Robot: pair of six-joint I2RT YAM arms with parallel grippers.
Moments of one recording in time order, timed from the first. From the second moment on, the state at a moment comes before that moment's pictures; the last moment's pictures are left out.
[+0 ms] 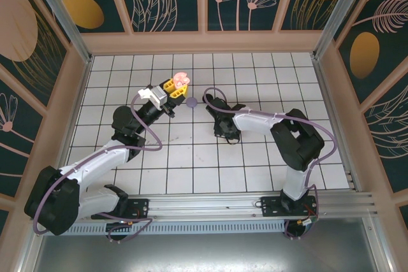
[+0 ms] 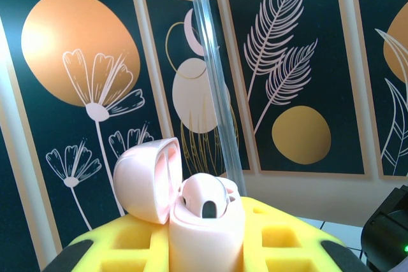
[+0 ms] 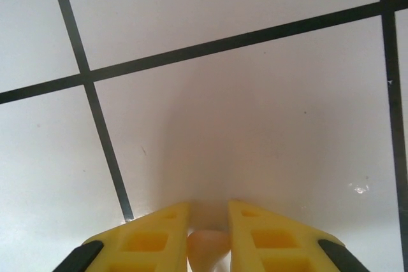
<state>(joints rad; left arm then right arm) -0.53 1.19 0.59 1.01 0.40 0.03 0.75 1.82 1.11 -0.60 0.15 0.89</state>
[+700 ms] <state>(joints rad) -0.53 1.19 0.60 1.01 0.40 0.03 0.71 1.54 1.26 -0.62 0.15 0.86</state>
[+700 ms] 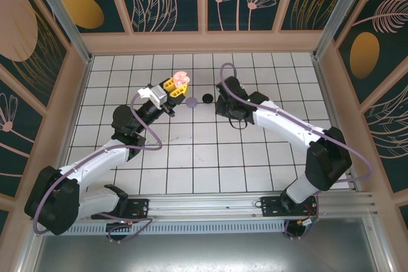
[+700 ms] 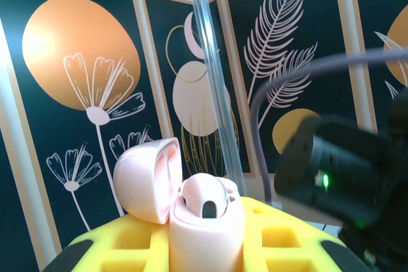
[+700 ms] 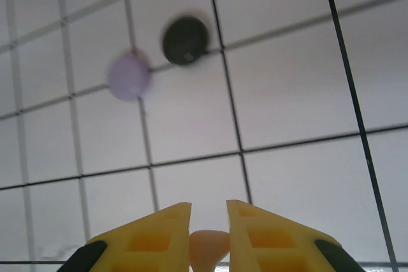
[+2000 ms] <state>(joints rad) -0.53 1.39 0.71 1.11 0.50 -0.03 0.80 1.31 1.46 -0.29 0.10 0.60</state>
